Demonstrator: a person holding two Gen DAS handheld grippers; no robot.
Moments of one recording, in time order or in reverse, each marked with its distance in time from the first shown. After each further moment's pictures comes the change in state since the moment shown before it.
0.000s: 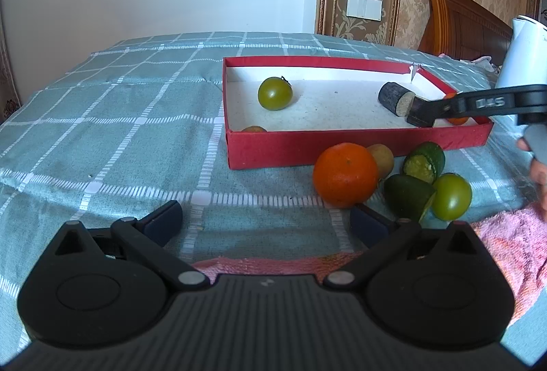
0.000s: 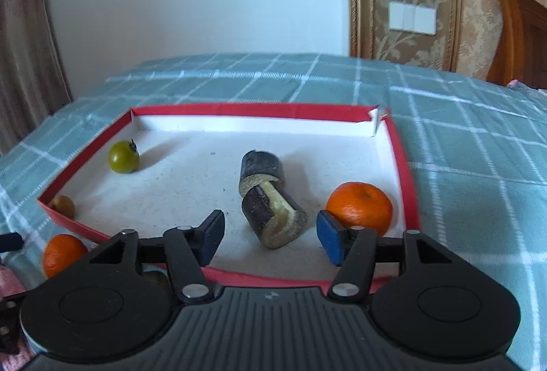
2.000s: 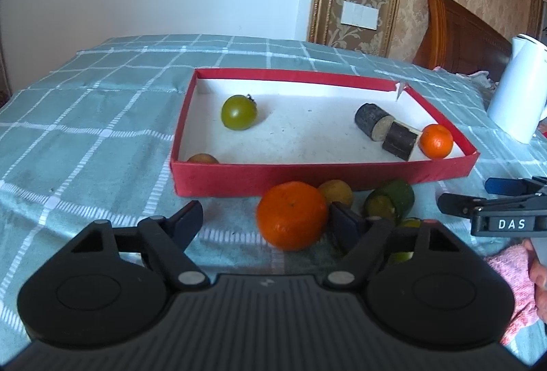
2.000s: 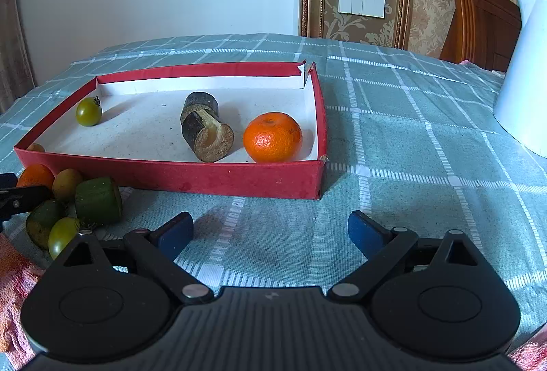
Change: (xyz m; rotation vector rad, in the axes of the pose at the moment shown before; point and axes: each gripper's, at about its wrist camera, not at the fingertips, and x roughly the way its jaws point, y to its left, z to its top) left arm 0.012 -0.030 0.022 -0.057 -0.002 -0.038; right arm -0.029 -0.021 -0.045 0.009 0.072 -0.135
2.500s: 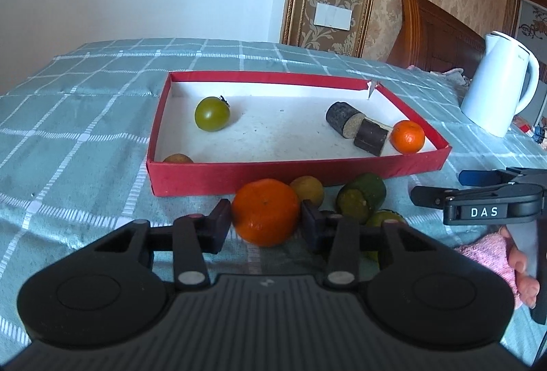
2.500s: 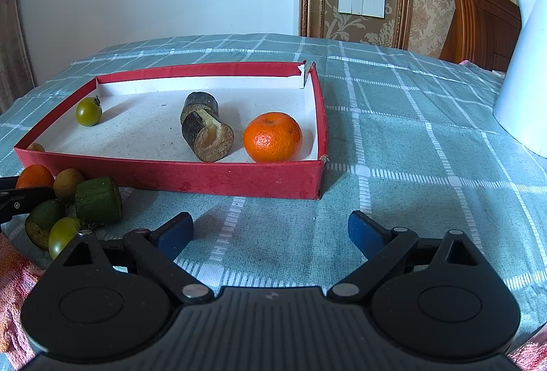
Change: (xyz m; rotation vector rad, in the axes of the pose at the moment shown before) left arm -0.008 -0.003 -0.004 0.026 -0.009 -0.083; right arm 0.000 0.000 0.000 0.000 0.000 0.000
